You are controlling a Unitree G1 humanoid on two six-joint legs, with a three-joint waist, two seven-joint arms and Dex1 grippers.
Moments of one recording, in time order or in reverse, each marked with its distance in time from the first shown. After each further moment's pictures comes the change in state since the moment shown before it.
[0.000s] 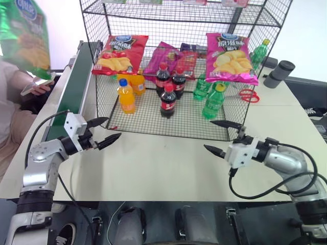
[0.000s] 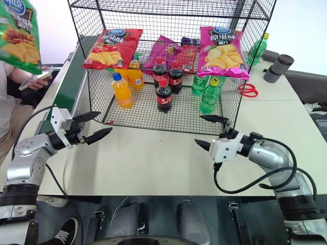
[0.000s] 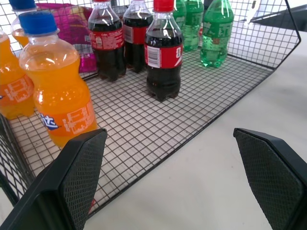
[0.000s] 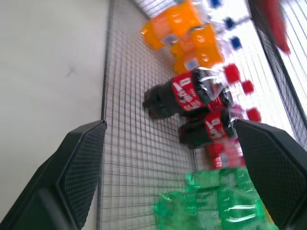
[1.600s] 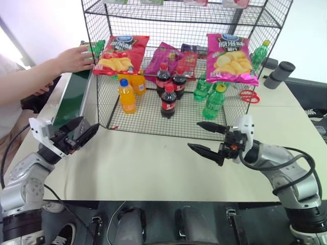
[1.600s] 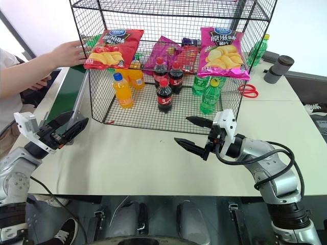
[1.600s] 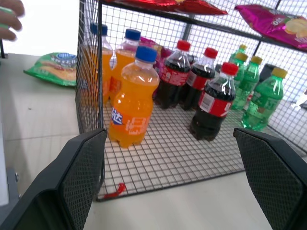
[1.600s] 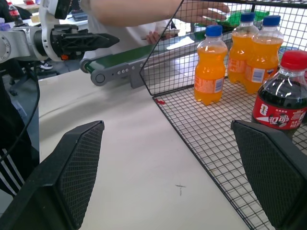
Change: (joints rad) left arm 0.187 -0.054 0.251 -0.210 -0.253 0.242 0.212; right arm 0.016 0.137 0.002 -0.360 0.922 1.068 0.184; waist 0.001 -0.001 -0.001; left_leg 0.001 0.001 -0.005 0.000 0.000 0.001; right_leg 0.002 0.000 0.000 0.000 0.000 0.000
